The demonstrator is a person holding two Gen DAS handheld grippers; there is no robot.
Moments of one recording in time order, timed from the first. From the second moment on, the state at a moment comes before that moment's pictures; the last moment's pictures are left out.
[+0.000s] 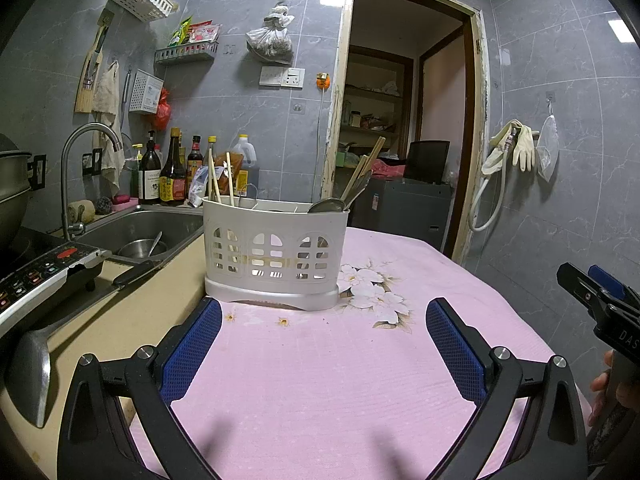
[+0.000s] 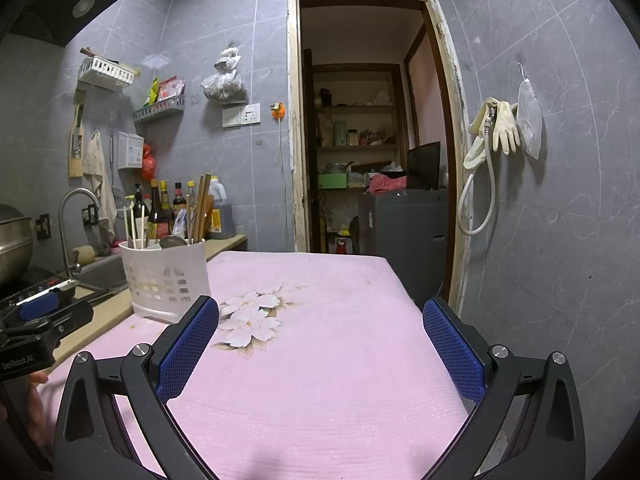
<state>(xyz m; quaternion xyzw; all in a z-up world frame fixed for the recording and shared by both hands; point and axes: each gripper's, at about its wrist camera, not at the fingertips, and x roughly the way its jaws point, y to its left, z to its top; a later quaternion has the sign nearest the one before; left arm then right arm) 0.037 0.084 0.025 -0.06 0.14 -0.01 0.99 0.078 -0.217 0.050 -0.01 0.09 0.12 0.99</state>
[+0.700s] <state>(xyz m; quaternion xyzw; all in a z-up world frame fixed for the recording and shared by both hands) 0.040 0.085 0.026 -0.06 0.14 0.00 0.99 0.077 -0.214 0.050 0.00 0.09 0.12 0.99</state>
